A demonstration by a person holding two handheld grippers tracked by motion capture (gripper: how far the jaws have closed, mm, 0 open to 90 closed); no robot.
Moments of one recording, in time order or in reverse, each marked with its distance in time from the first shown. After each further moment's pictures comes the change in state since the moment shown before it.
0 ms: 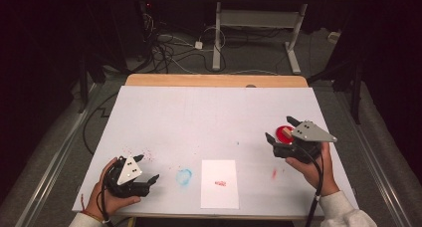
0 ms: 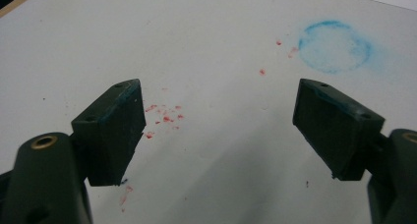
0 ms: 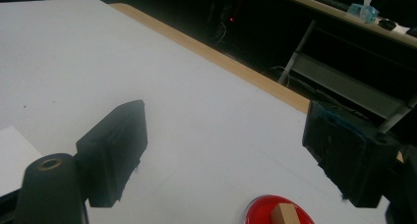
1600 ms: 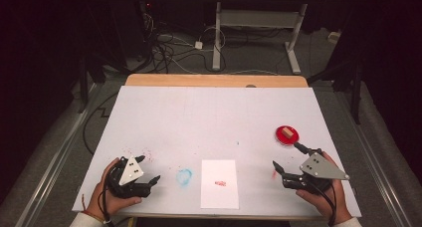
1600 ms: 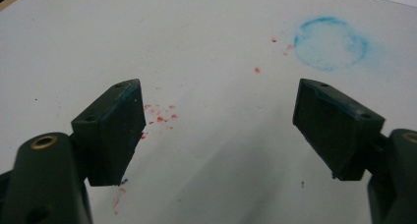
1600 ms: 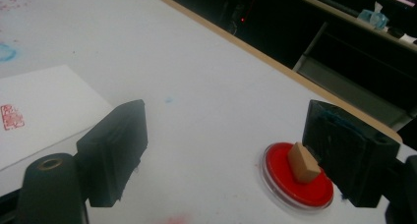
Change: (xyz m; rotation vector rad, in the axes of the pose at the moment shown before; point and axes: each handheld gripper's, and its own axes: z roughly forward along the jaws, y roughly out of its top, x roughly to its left) left arm -0.003 0.001 0.002 0.008 -0.011 0.006; right arm 0.025 -0.049 -0.049 0.002 0.029 -0.078
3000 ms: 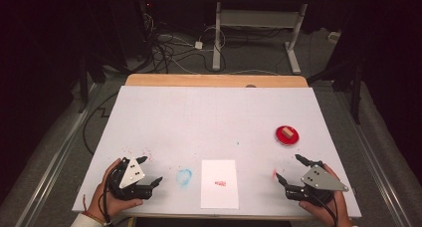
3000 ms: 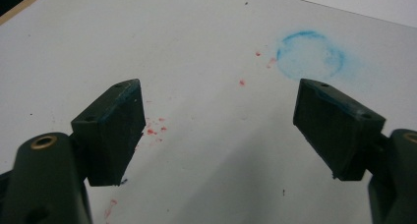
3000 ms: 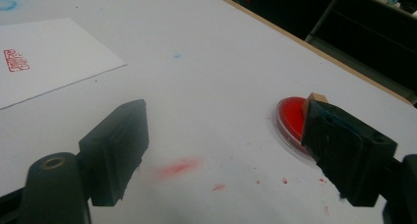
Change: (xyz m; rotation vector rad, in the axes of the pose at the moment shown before) left arm -0.006 0.005 -0.004 -0.025 -0.008 0.026; right arm 0.008 -0.034 -0.006 0.055 0.008 0.000
